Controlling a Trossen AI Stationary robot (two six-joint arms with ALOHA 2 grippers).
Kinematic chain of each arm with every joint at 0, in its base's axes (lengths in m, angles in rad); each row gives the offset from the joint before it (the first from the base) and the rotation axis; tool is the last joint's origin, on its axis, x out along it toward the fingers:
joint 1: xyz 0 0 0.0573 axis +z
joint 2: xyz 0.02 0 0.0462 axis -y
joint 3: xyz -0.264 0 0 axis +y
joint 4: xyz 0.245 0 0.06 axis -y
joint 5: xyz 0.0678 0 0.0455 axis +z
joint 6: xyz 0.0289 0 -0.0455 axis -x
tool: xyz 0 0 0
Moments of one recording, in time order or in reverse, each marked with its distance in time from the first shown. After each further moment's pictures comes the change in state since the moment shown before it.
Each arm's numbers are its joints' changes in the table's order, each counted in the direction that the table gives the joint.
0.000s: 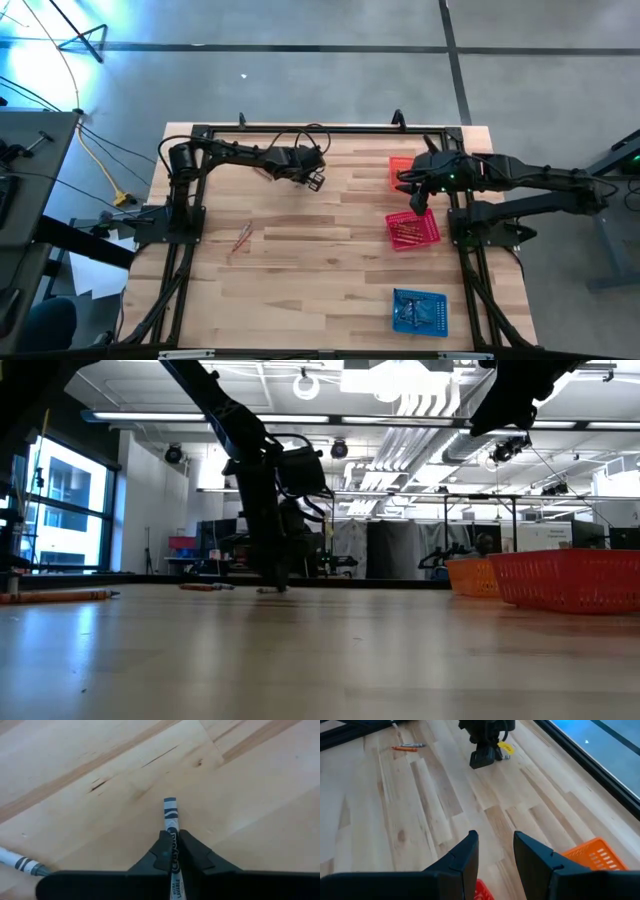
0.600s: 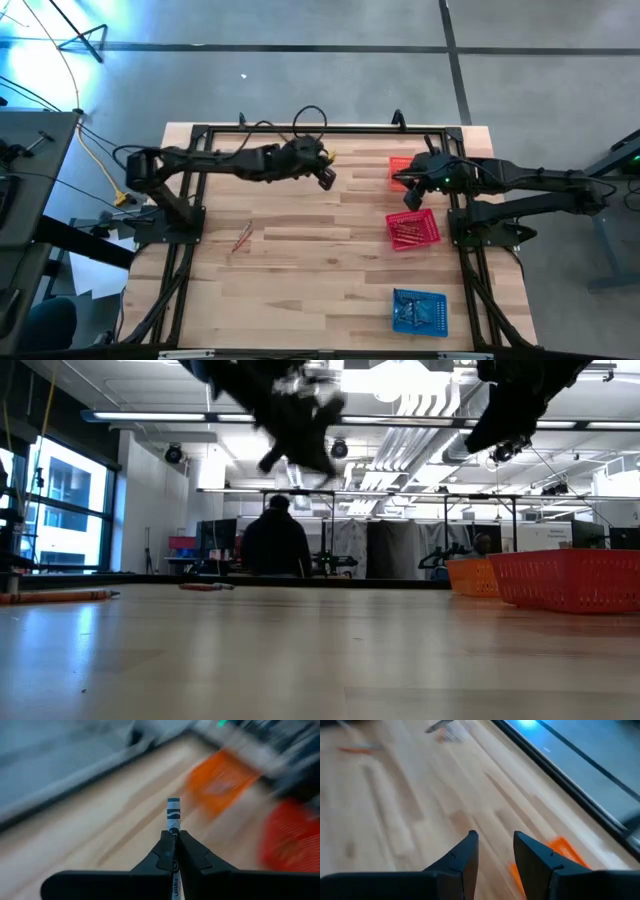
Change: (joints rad) left arm -0.131 0.348 0.005 0.323 0.025 -0.183; right arm 0.005 0.004 0.072 0.051 -0.188 0.011
